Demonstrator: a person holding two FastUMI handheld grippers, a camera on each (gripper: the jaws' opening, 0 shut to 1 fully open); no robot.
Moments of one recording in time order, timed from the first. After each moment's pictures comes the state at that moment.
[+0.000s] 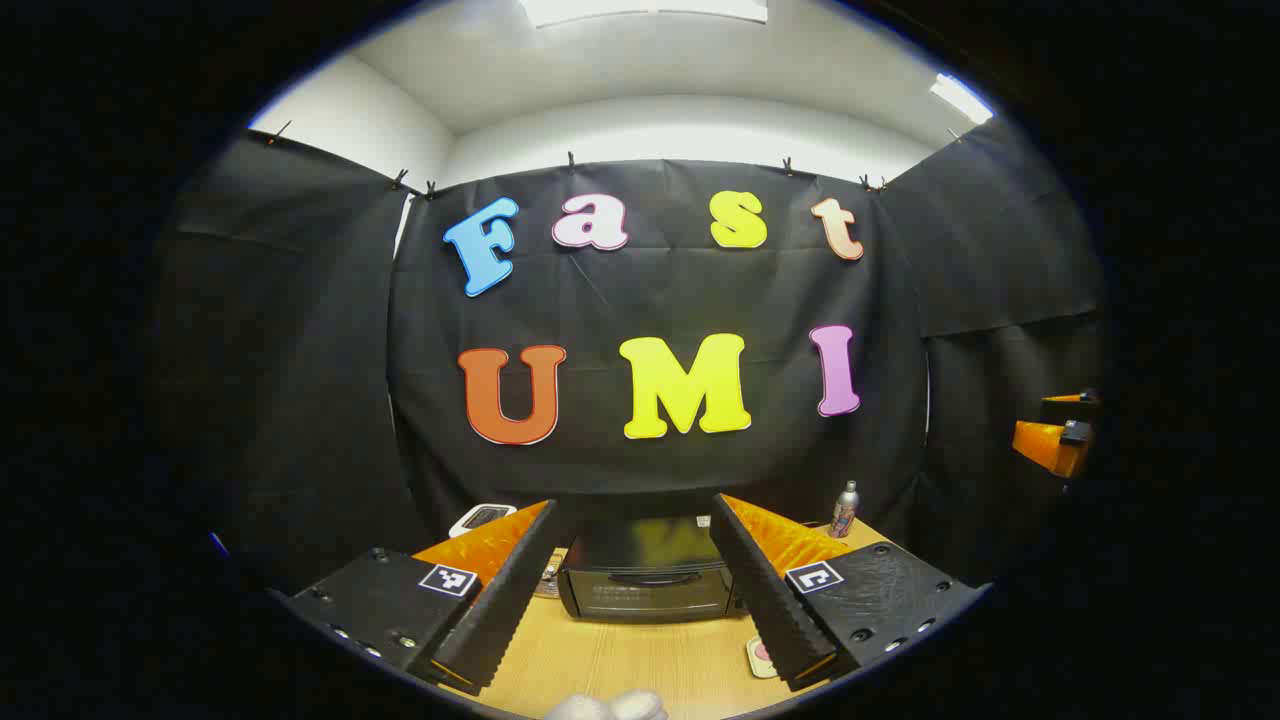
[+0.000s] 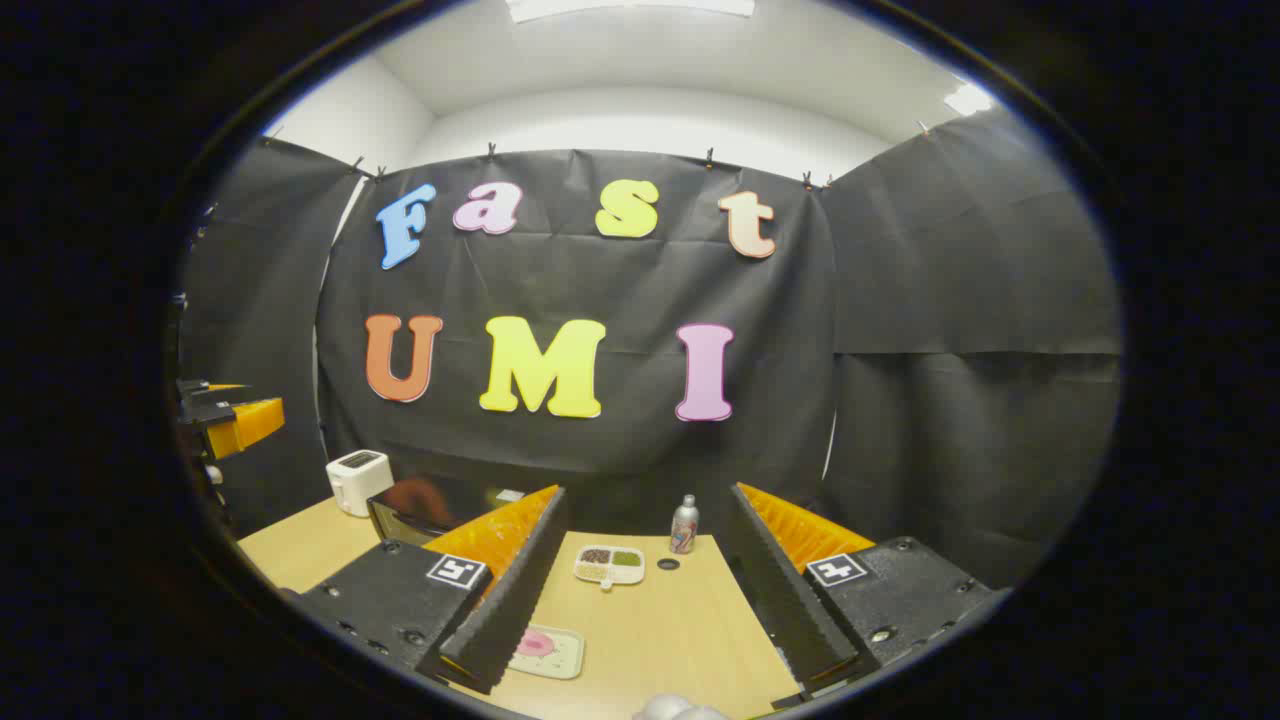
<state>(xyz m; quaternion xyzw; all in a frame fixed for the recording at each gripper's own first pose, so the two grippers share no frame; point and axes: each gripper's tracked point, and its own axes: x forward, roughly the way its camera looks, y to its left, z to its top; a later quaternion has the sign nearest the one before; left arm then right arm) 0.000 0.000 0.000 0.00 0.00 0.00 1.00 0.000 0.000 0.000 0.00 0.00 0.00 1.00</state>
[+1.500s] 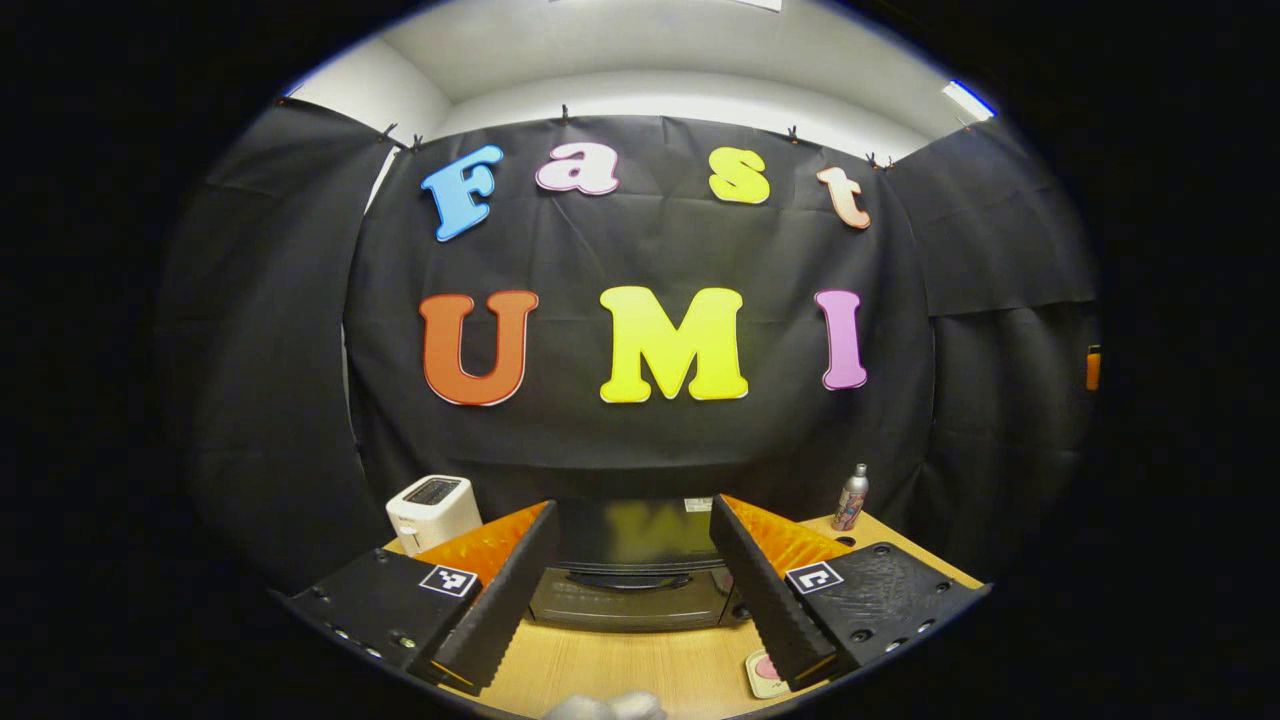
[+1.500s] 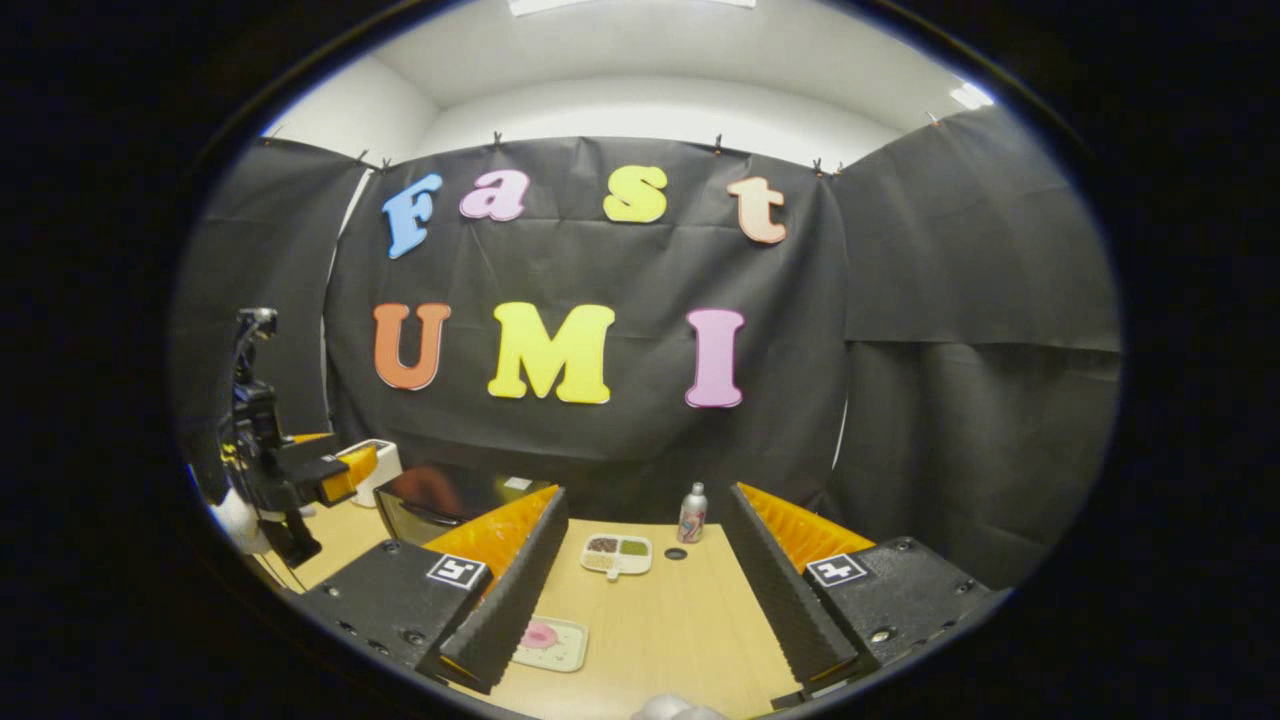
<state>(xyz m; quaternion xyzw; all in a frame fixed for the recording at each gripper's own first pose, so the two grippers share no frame) 0.122 -0.029 -0.107 -0.03 0.04 -0.03 1.00 0.010 -0.011 -0.011 0.00 0.03 0.01 1.00</state>
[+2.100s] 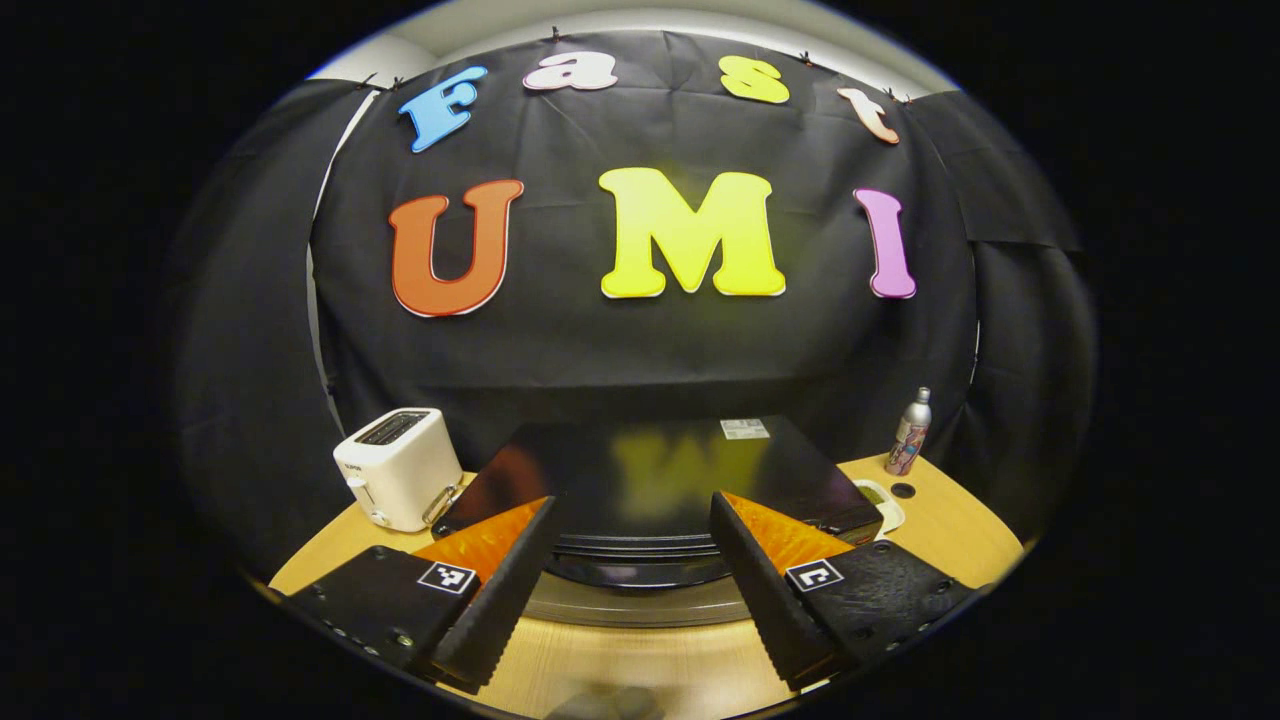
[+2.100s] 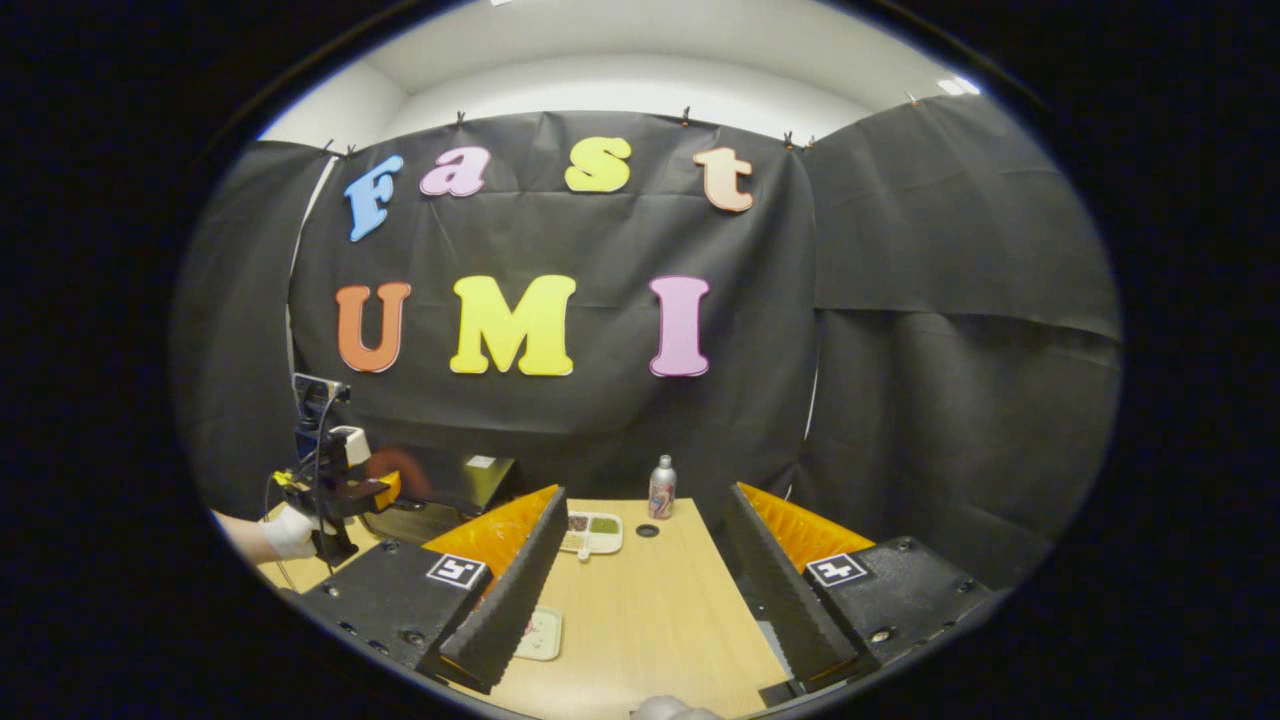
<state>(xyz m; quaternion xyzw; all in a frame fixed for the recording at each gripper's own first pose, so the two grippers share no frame) 0.222 -0.029 -0.229 -0.02 0.15 -0.02 0.99 0.021 -0.040 -0.036 0.01 0.07 -0.03 1.00</state>
